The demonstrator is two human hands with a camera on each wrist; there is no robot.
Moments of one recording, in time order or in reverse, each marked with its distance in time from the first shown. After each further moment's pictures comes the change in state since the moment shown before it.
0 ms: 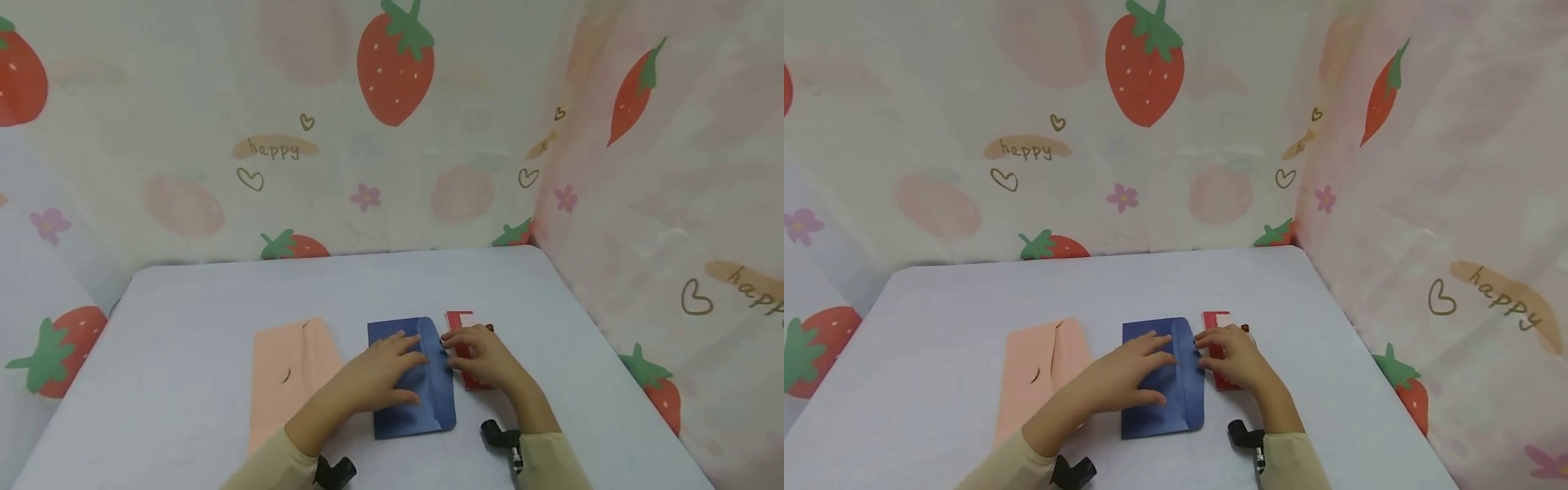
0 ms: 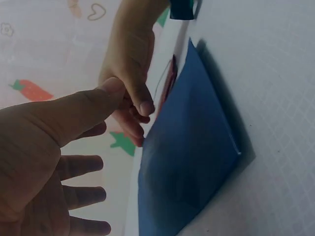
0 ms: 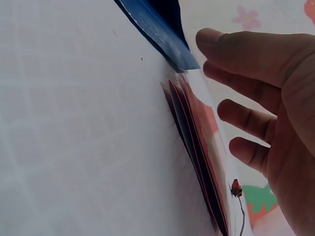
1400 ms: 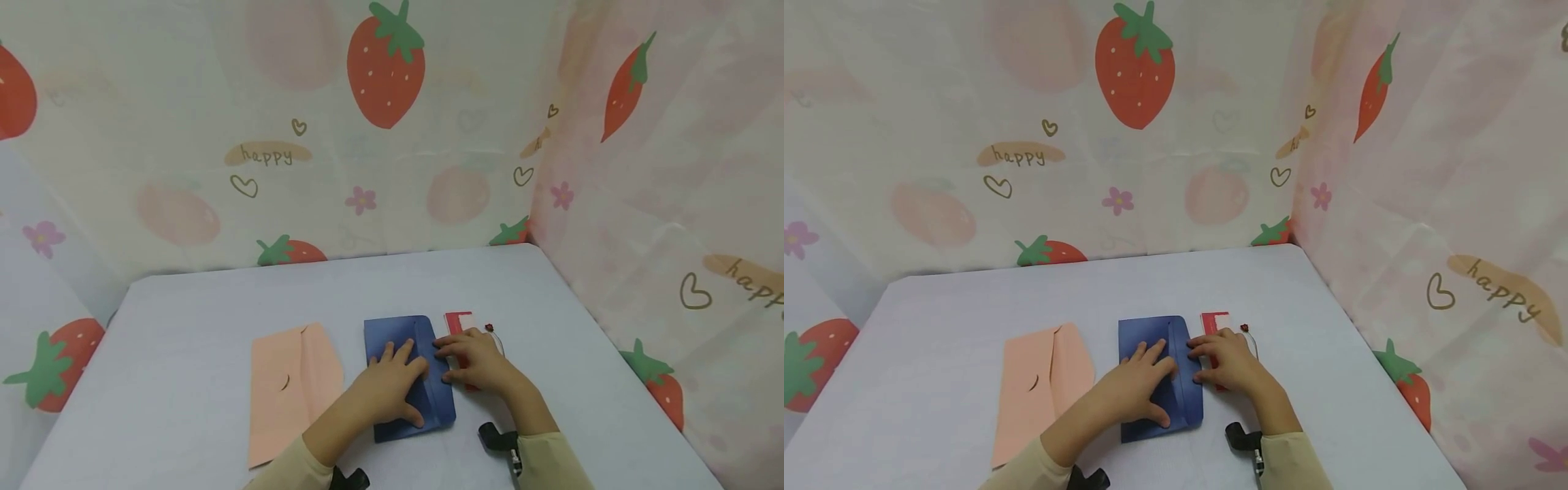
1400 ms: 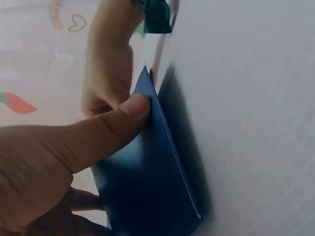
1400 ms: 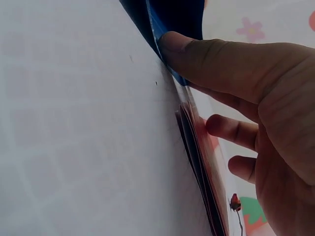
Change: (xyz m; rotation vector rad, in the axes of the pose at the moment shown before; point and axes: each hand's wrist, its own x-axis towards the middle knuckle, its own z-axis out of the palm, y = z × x) left_hand 0.014 0.015 0.018 -0.025 -0.078 -0.191; right_hand 0.000 -0.008 0.007 -0.255 -0.085 -0.118
